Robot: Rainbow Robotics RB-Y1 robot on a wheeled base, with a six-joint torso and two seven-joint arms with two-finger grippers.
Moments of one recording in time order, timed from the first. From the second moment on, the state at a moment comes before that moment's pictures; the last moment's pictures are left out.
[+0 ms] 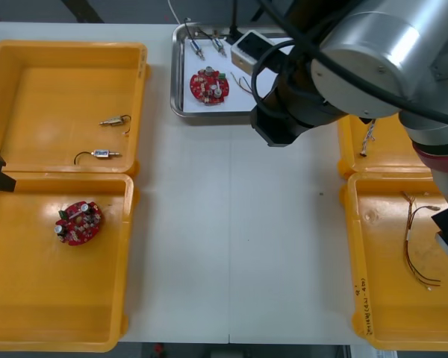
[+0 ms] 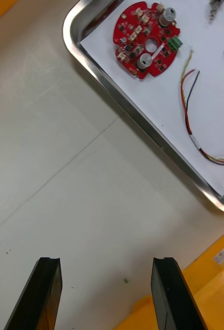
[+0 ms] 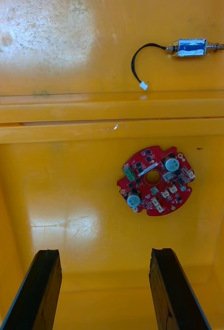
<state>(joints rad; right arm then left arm) -0.92 -0.48 0.40 -2.06 -0.65 1.92 1.41 -0.23 0.89 0.29 -2.14 0.96 1.91 -1.23</state>
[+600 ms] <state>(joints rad) -0.61 -0.64 -0.06 -2.20 -0.85 1.92 1.24 -0.23 0.89 0.29 -2.14 0.96 1.91 -1.23</state>
